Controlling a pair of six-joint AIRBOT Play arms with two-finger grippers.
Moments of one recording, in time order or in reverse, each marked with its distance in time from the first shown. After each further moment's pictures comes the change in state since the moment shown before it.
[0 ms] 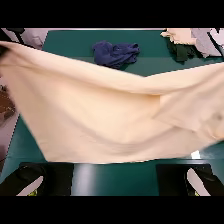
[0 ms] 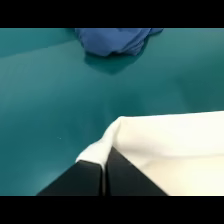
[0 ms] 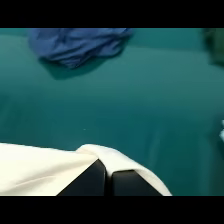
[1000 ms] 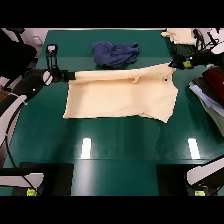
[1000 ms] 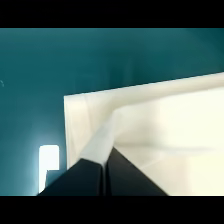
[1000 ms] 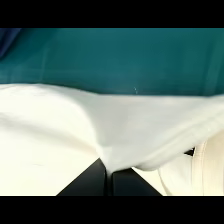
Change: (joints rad) left arm 0.196 -0.675 -0.461 0.020 0.903 -0.150; right arm 0.164 -0.993 0.176 0.036 -0.412 -0.100
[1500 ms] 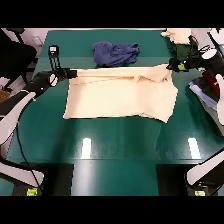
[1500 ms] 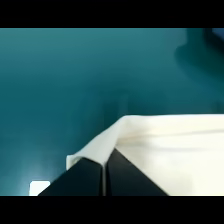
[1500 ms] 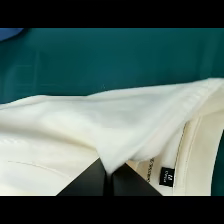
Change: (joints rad) left arm 0.034 -0.164 0.060 -0.021 0.233 0.013; right arm 0.005 -0.096 0.009 -0.006 -0.132 0.017
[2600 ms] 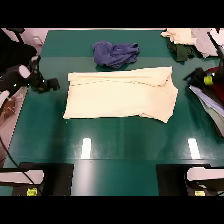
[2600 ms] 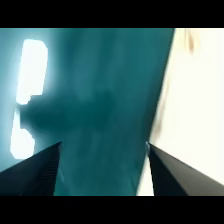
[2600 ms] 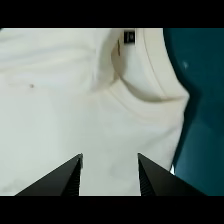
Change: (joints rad) left arm 0.245 0.195 -0.063 -0.263 -0.750 0.218; right arm -0.291 0.407 -0.470 0.130 0.270 -0.032
